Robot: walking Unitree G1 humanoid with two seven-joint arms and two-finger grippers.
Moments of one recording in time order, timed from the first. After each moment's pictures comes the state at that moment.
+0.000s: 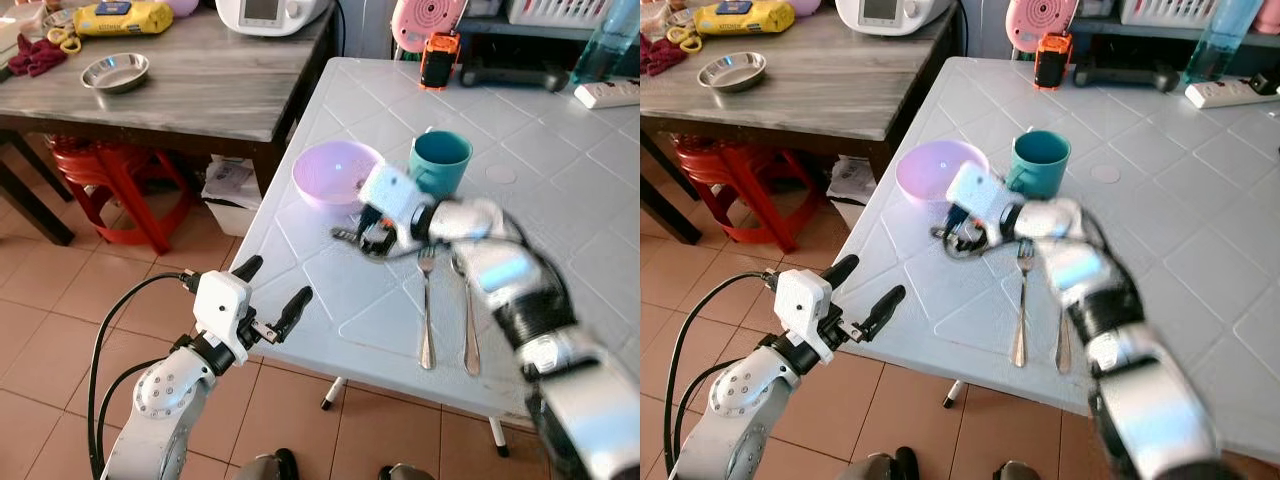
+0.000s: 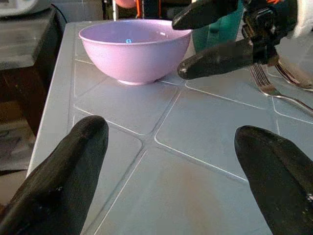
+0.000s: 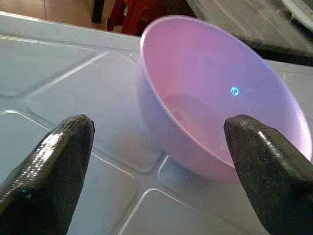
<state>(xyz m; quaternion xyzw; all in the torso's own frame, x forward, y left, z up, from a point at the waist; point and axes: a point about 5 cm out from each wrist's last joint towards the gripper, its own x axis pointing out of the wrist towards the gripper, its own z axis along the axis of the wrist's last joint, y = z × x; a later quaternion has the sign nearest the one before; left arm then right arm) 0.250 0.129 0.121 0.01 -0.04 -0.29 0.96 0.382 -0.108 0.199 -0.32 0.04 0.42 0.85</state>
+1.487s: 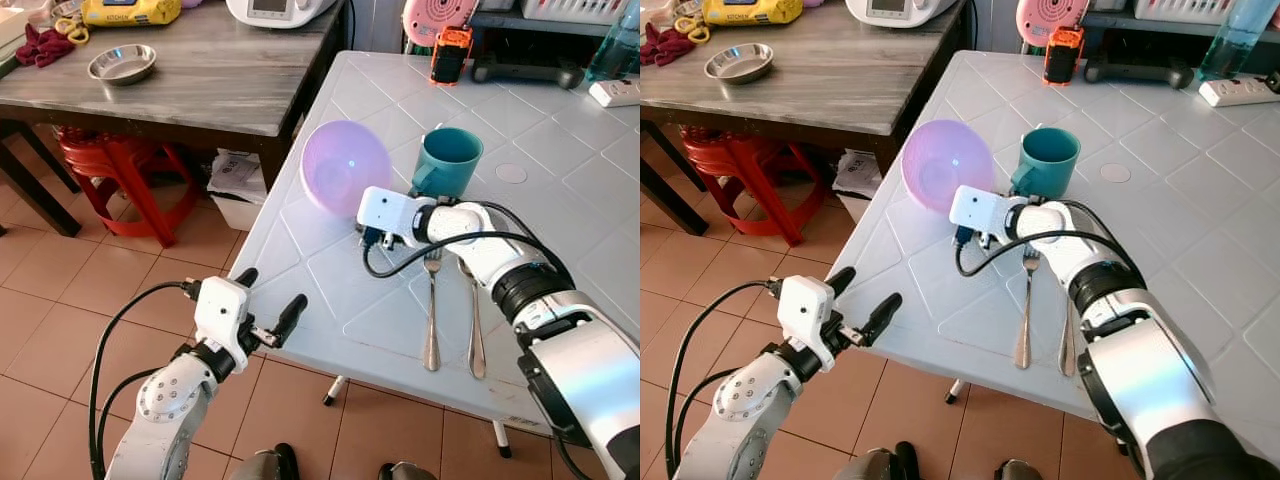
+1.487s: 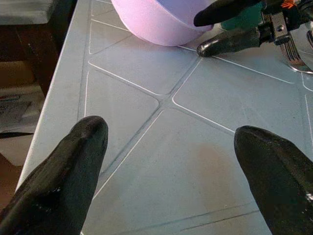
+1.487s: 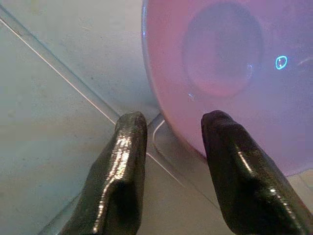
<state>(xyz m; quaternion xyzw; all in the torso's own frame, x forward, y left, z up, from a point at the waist) 0.248 0.130 0.109 0.00 0.01 -0.26 0.96 0.396 -0.119 0.182 -0.48 0.03 0.38 0.79</state>
